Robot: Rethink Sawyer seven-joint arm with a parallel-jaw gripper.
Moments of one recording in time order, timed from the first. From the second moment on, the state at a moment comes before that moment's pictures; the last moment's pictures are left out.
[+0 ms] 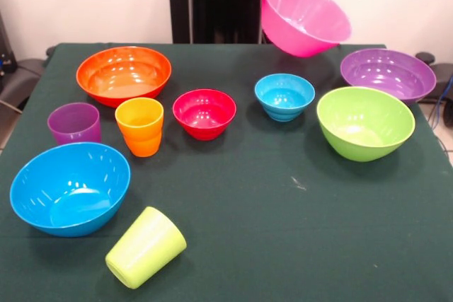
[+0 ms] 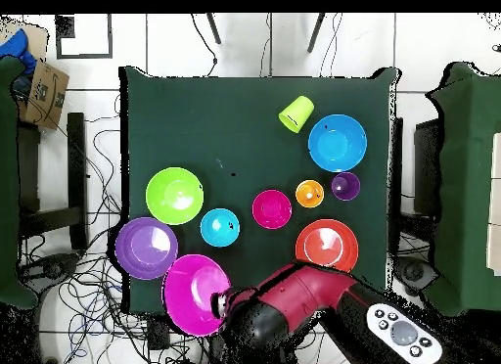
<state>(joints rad) -0.94 -0.85 0.93 2.43 -0.70 0.52 2.23</state>
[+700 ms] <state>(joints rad) -1.04 -0.96 1.09 2.43 -0.54 0.76 2.23</state>
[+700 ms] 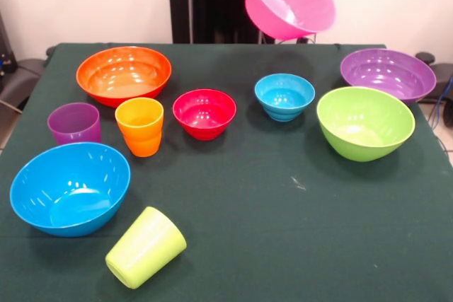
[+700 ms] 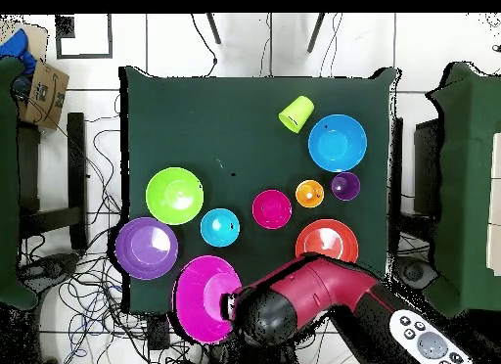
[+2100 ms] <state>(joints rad) -1.03 -1.01 1.26 2.31 -0.49 0.85 2.21</state>
